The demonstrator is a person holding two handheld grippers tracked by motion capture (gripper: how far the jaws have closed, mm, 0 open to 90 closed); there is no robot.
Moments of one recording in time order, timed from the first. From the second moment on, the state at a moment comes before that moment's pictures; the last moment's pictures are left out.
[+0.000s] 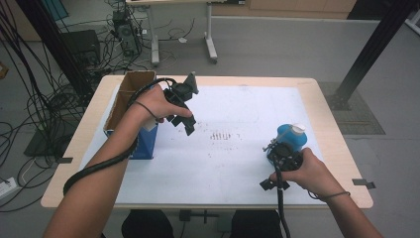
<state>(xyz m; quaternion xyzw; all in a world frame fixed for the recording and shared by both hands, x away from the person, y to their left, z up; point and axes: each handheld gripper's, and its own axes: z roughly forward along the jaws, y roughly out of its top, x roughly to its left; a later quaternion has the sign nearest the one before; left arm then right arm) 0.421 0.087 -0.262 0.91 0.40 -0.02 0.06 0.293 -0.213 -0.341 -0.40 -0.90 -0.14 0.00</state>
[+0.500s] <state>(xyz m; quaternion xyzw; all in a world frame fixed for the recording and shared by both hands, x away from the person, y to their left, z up) 0.407 0.085 -0.272 0.92 0.39 -0.02 0.06 0.288 -0.235 -0.342 -0.42 -0.90 -0.13 0.00</state>
